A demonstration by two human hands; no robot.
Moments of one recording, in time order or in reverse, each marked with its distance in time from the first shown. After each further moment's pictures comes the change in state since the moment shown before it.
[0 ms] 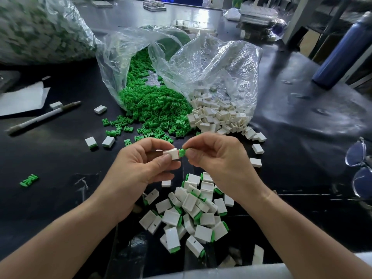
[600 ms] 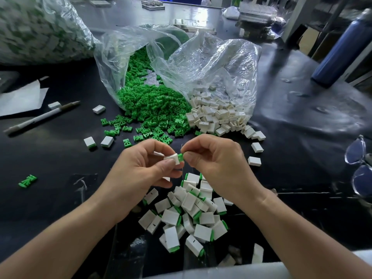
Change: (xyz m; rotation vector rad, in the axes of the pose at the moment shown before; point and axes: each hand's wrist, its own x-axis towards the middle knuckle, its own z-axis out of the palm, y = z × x) left_hand -0.005 0.003 0.003 0.164 -0.056 0.015; right_hand -0.002 0.002 0.003 -0.134 0.025 -0.052
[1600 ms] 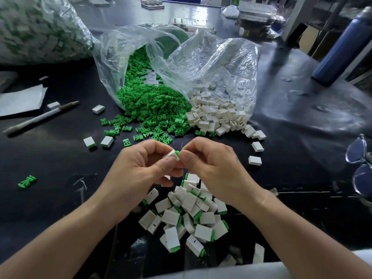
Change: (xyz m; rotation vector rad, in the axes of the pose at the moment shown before) left_hand -0.001 0.003 0.001 -0.011 -0.015 0.054; right_hand -0.002 -0.002 0.002 -0.067 -0.096 0.034
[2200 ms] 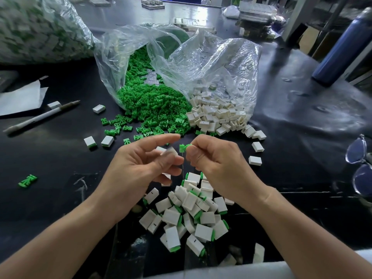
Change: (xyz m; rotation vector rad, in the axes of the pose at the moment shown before) left_hand -0.002 0.001 -0.001 -0.020 0.030 0.031; right_hand 0.000 0.001 -0.006 -0.048 0.032 -0.027
